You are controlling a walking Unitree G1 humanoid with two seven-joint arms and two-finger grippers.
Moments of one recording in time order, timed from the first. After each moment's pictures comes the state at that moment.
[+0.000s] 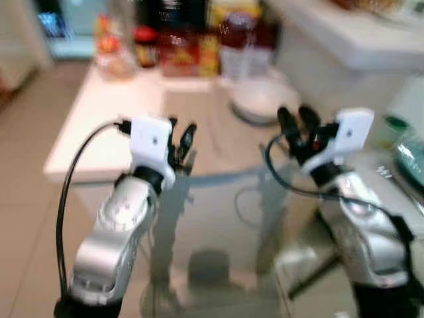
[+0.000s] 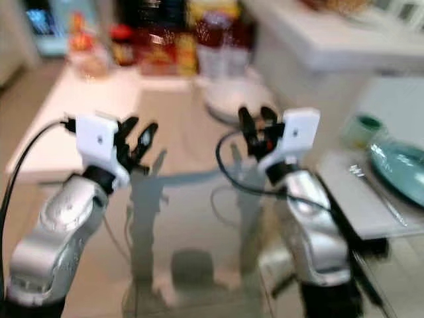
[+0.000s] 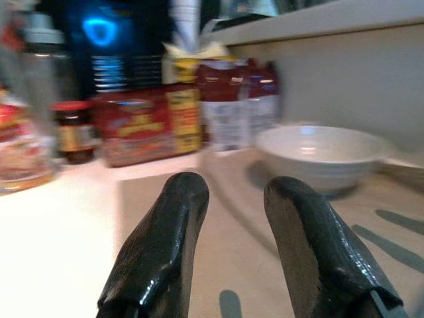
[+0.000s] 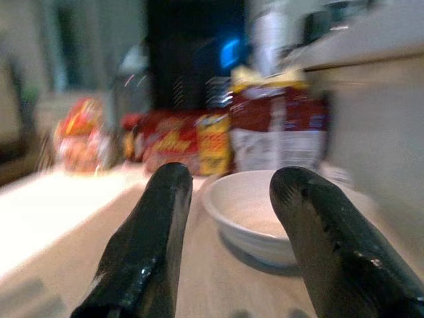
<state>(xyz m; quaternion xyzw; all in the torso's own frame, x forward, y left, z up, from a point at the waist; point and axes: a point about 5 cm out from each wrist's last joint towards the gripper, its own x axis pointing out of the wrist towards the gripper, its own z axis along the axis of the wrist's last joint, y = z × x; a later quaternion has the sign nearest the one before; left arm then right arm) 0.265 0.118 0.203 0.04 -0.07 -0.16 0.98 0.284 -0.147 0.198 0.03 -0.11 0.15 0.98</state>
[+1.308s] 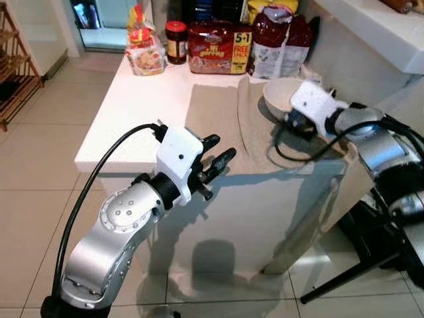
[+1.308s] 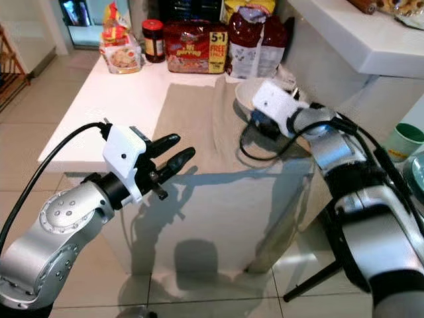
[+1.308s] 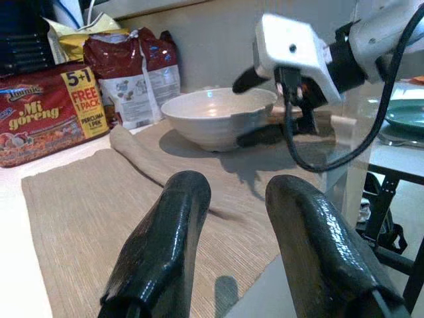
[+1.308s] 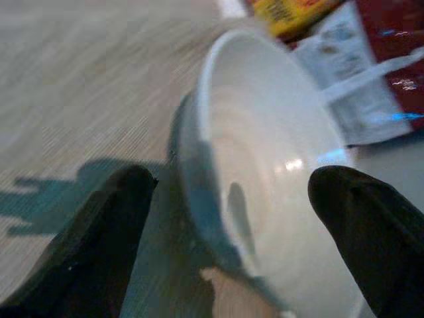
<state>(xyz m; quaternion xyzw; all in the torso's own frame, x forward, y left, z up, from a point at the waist) 0.247 0.093 0.203 0.07 -0.04 -0.36 0.93 0.393 -0.201 0.201 -0.43 0.12 0.25 0.86</state>
